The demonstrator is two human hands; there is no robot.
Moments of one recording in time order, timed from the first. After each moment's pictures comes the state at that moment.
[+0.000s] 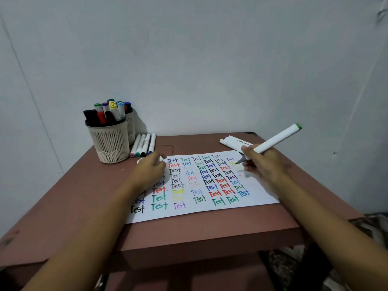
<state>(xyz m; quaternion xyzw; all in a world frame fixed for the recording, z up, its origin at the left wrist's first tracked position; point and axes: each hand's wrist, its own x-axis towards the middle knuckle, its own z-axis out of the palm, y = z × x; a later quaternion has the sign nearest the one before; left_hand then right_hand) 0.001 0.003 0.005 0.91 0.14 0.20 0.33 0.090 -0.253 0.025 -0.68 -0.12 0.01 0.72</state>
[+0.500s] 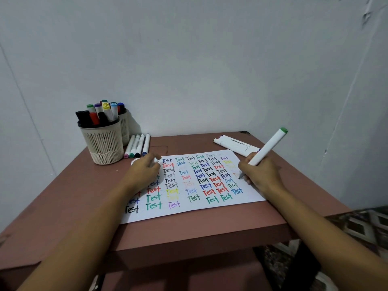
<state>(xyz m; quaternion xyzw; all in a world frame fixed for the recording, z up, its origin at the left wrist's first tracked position) 0.001 0.003 0.001 0.91 0.14 0.20 0.32 0.082 -0.264 0.006 -0.78 -0.08 -0.06 0.62</state>
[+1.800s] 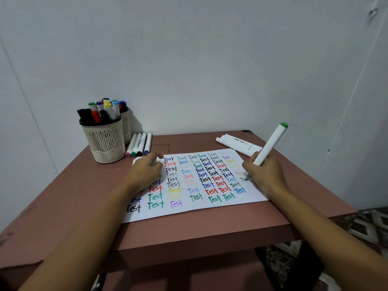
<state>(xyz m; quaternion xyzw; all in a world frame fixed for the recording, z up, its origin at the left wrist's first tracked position) 0.003 0.004 -0.001 0.92 0.13 0.19 0.32 0.078 -0.266 0.005 -0.81 -0.07 -0.11 0.58</state>
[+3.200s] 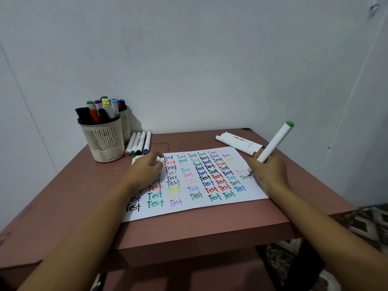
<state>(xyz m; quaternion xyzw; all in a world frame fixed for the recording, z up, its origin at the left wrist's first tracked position) 0.002 0.001 -0.001 0.92 0.13 0.20 0.31 0.083 -0.266 0.002 -0.80 -0.02 -0.14 0.59</state>
